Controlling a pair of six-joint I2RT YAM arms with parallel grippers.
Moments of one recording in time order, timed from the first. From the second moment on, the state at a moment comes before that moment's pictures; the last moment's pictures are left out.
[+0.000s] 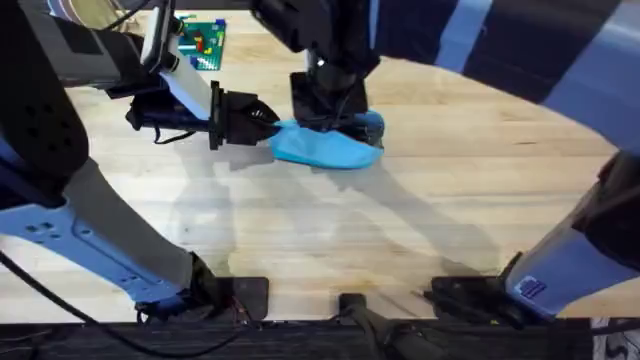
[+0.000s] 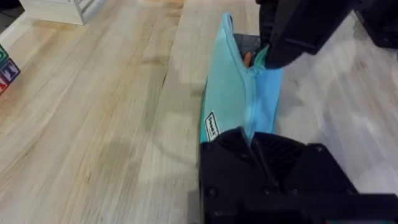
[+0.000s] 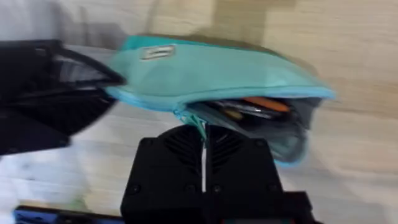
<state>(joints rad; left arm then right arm) 0.25 1.92 1.10 -1.14 1.23 1.96 0.82 1.92 1.74 -1.19 0.13 0.73</state>
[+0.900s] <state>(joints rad) 0.26 1.92 1.10 -1.13 1.20 1.96 0.66 1.90 1.74 -1.39 0.16 0.65</state>
